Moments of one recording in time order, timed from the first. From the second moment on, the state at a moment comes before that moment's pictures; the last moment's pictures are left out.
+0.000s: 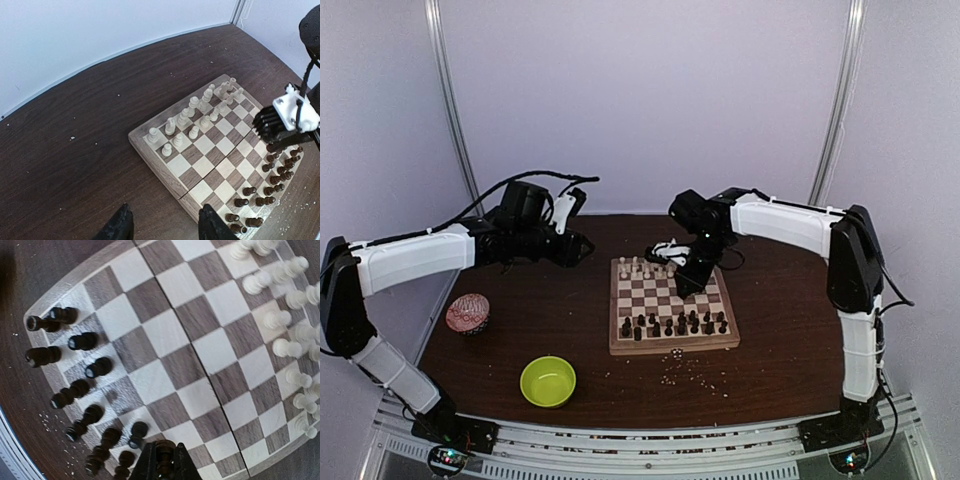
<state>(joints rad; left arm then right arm) -0.61 1.50 1.12 -0.21 0.09 -0.07 0.68 2.09 1.81 -1.03 -0.17 -0.40</state>
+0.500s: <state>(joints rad) -0.61 1.47 1.09 -0.21 0.09 -0.07 0.77 2.22 1.89 -1.08 -0.21 -0.42</state>
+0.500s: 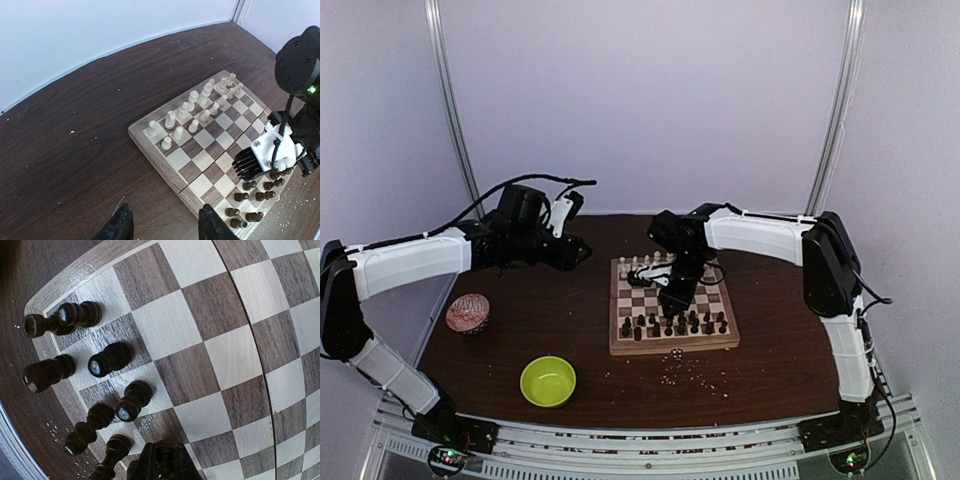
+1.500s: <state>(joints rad) -0.67 1.45 1.02 -0.24 0.21 0.03 0.76 2.14 1.86 -1.08 -0.24 -0.41</state>
